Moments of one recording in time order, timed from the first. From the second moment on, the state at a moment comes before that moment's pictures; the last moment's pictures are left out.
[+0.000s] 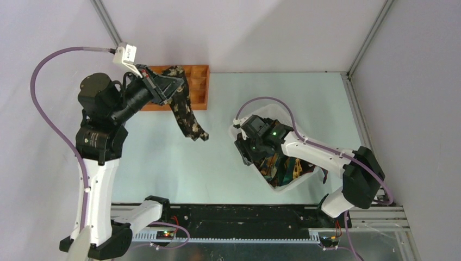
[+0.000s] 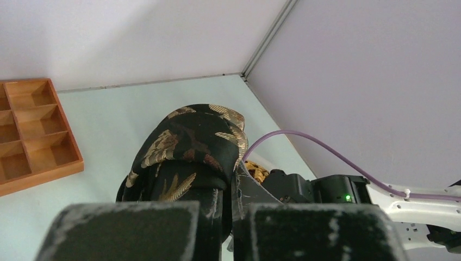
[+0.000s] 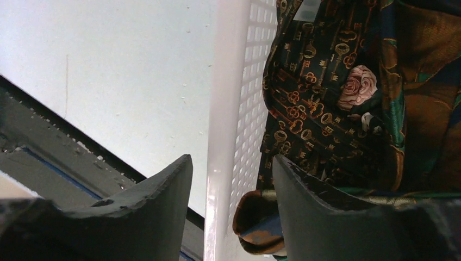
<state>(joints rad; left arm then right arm) -0.19 1.03 1.64 -0.62 0.46 -0.44 0.87 1.53 1.16 -0.68 -0.04 0.28</state>
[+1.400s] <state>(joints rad) -0.17 1.13 2.09 -0.26 0.36 -0.50 1.26 2.38 2.22 -0.70 -0.24 -0.08</state>
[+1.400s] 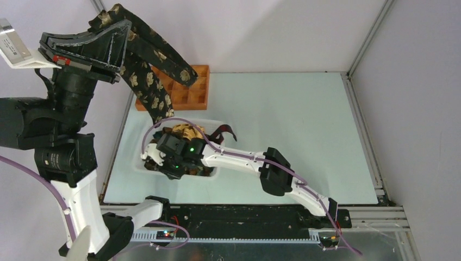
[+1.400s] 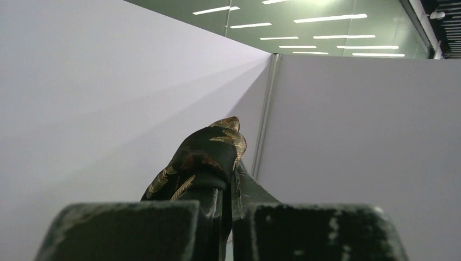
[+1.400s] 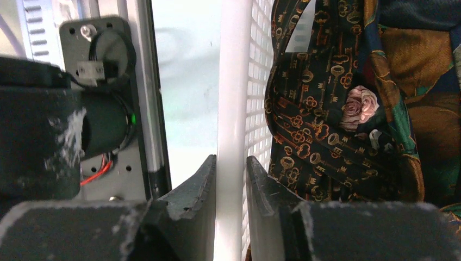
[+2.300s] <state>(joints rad) -0.17 1.06 2.02 -0.26 0.34 -0.49 1.23 2.27 2.07 -0.22 -0.38 -0.05</state>
